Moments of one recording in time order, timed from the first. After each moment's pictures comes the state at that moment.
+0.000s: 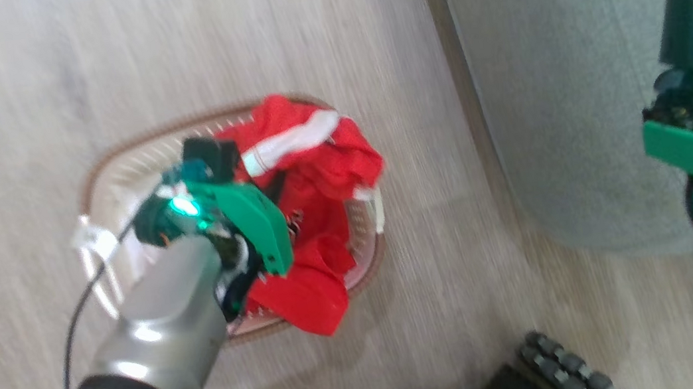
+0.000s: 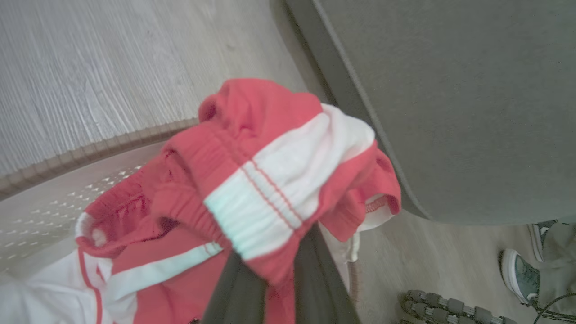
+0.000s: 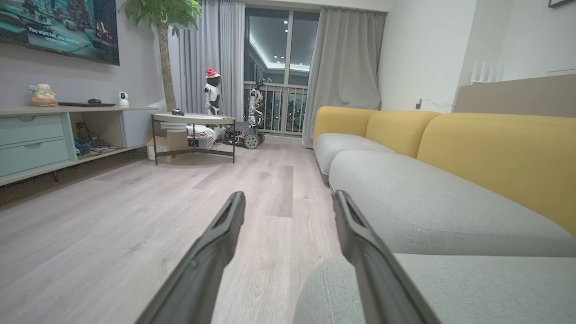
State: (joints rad) left arm -0.82 0.11 -0.92 0.97 -0.79 -0.13 -0.13; right arm -0.40 -0.07 -0.03 -0.30 0.14 0.13 -0.26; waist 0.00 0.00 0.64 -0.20
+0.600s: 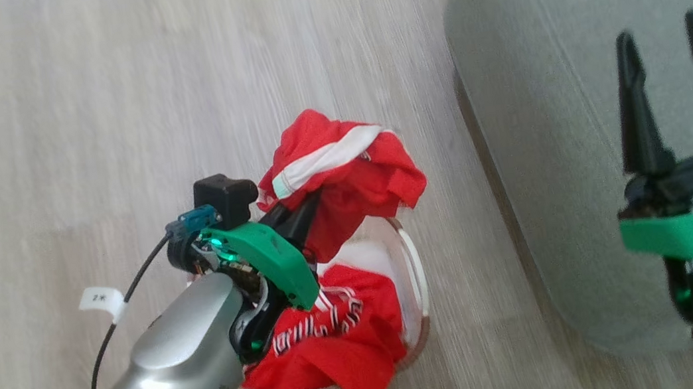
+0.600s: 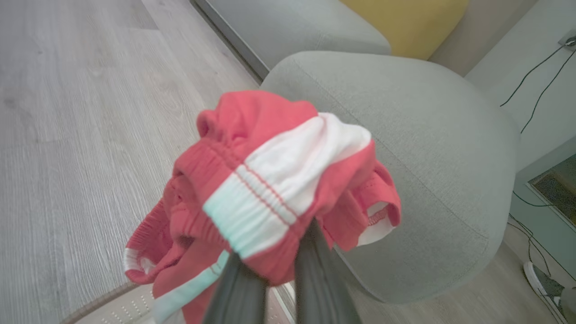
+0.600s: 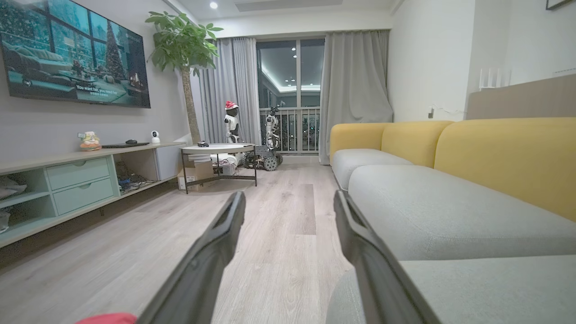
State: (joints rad) left arm -0.68 0.17 -0.96 0.72 -0.87 -0.13 -0.25; right arm -0.19 -0.11 -0.02 -0.19 0.20 0.13 -0.26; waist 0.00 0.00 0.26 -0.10
